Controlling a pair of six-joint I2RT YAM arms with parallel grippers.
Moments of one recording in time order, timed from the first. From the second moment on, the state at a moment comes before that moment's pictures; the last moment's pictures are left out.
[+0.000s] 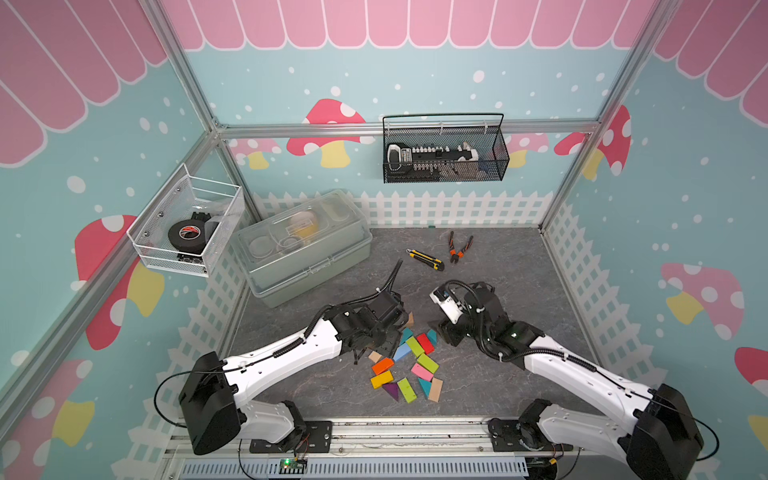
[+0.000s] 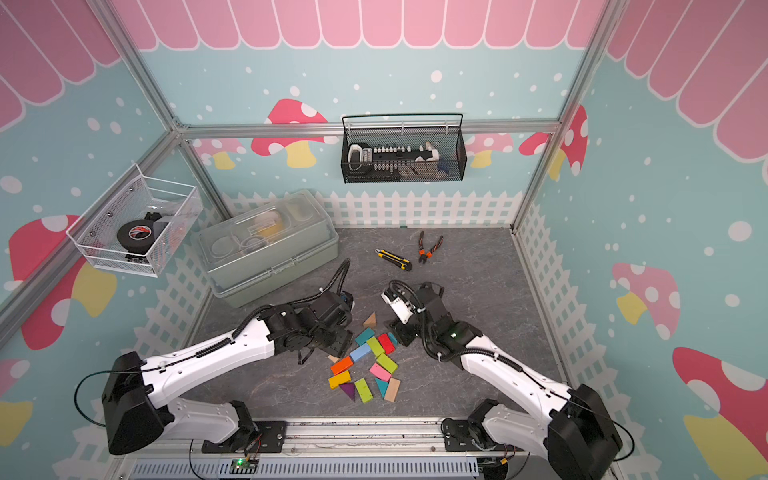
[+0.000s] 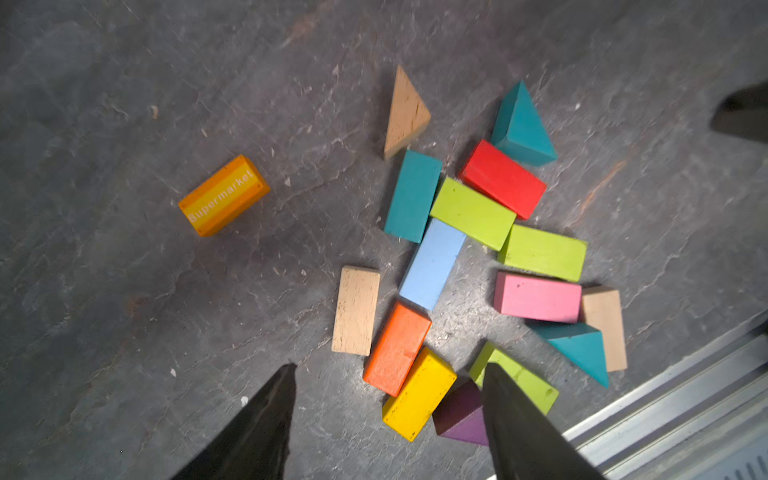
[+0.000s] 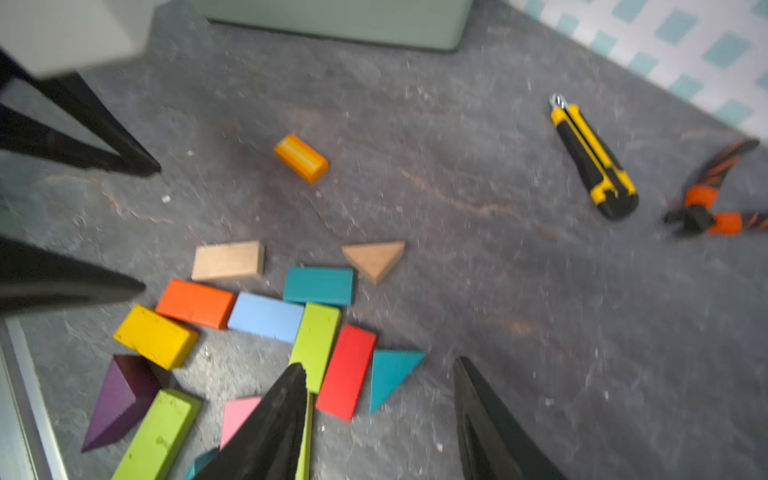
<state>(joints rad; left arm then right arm) -0.89 1.39 1.07 -0.85 -0.13 -0.36 0.67 1.06 0.64 -0.24 -0.11 -0.07</state>
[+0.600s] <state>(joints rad) -0.78 1.57 1.03 -0.90 -0.03 -0.27 0.67 0.94 0.57 -0.14 0.01 0.00</state>
